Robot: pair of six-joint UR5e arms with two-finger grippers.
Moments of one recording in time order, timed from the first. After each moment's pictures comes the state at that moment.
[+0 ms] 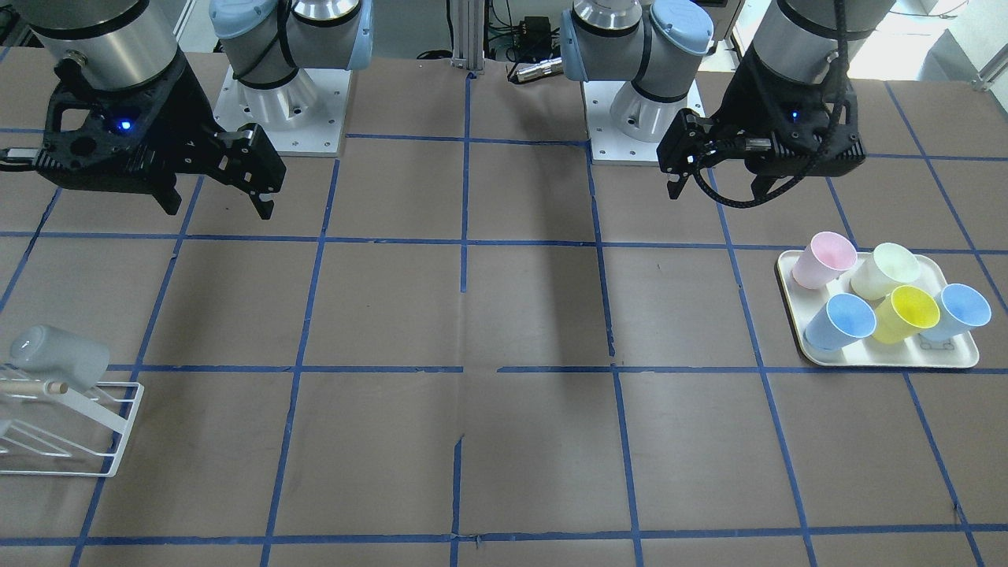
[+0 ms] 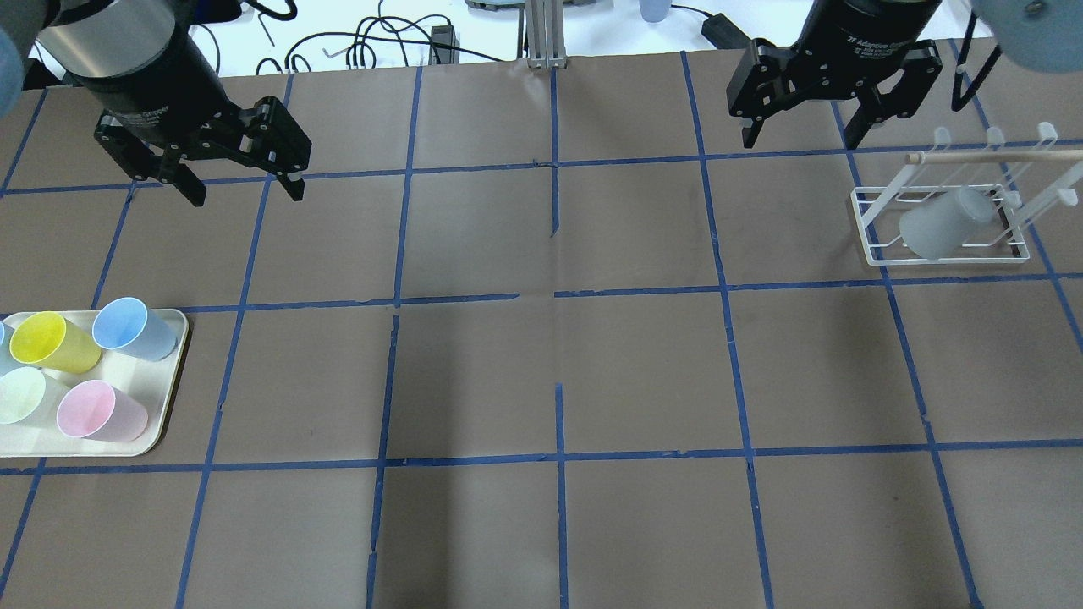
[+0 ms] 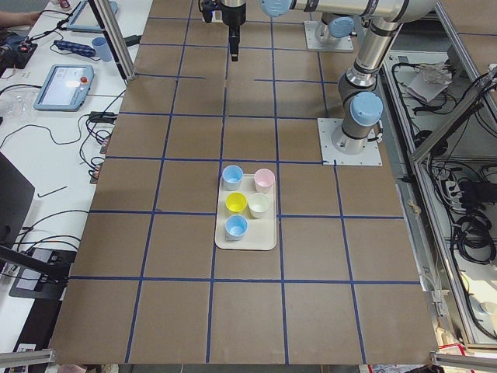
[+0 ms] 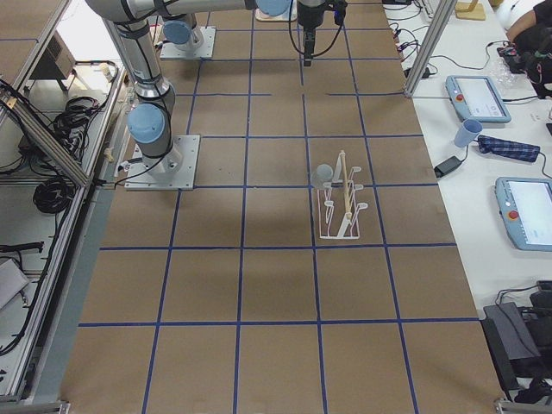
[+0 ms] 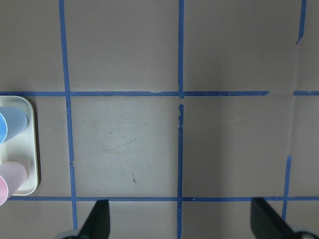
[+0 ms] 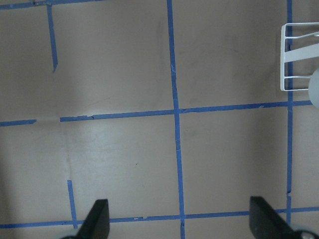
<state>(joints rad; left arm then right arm) -1.52 -1.57 -1.50 -1.66 1.58 0.04 1.57 -1.50 1.43 -1.52 -1.55 0.06</state>
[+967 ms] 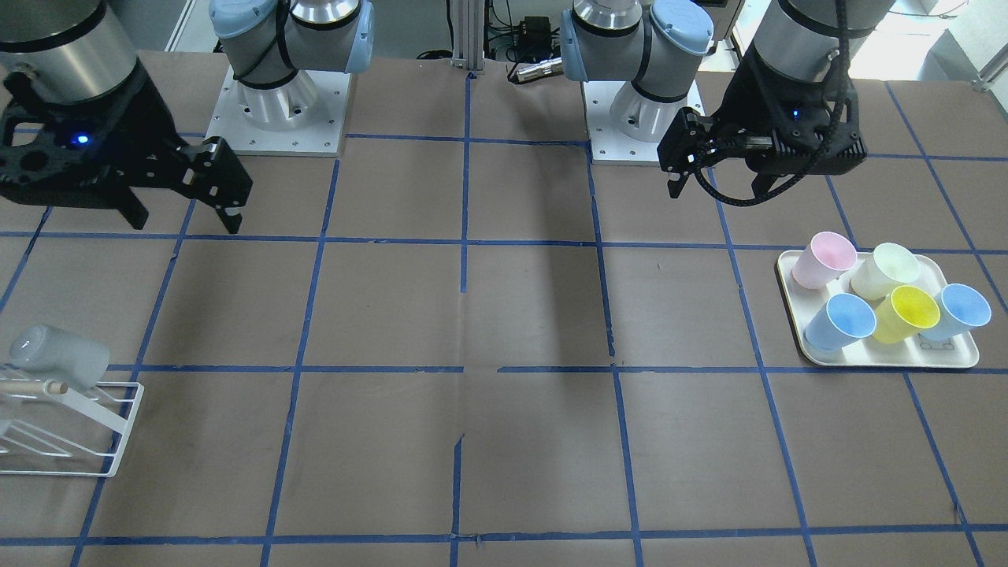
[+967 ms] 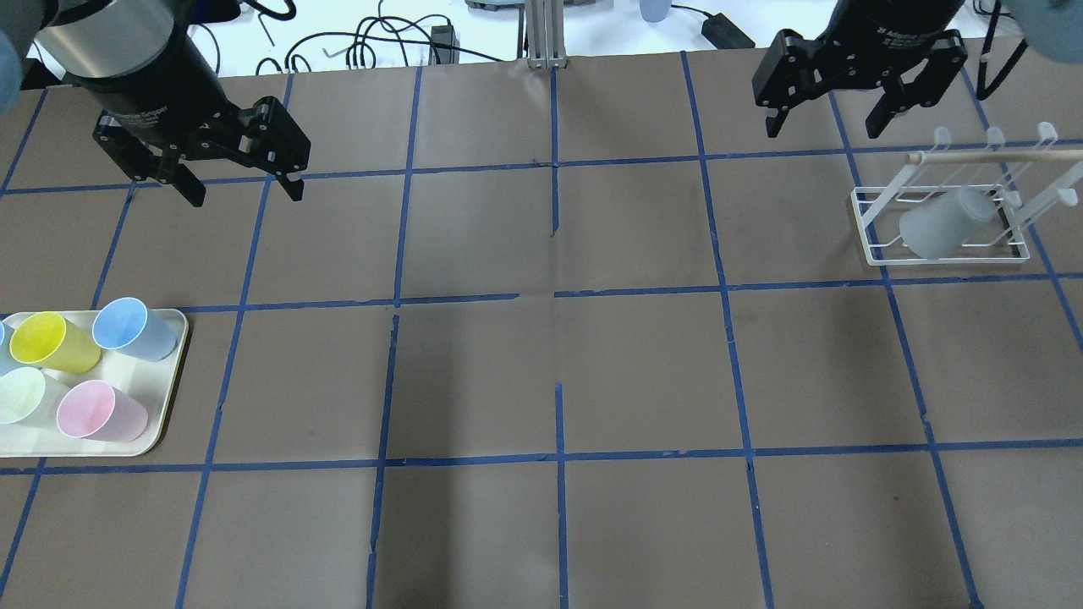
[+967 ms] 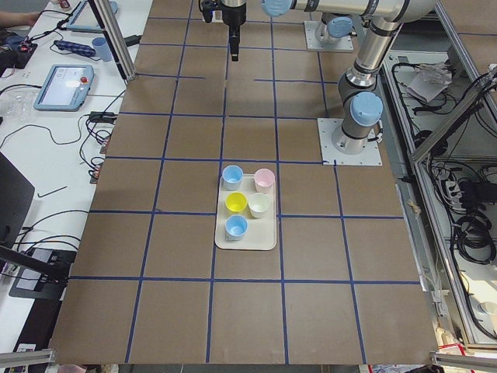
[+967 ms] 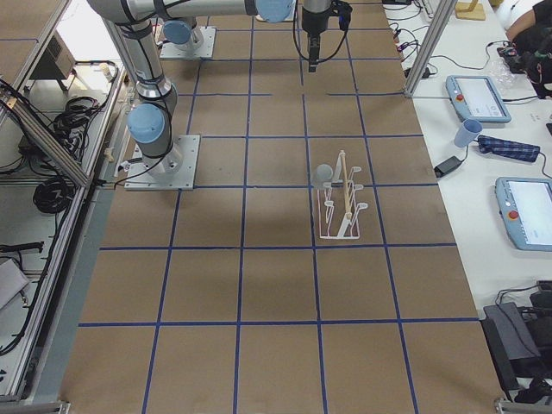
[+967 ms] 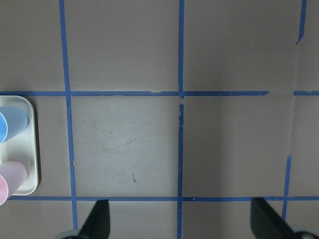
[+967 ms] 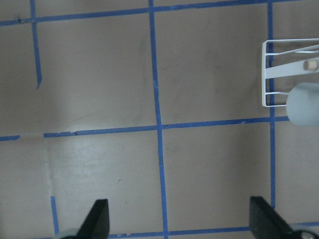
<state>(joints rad) -1.52 -1.57 -1.50 -1.66 1.57 0.04 1.49 -1.49 1.43 -1.57 -1.54 -0.01</state>
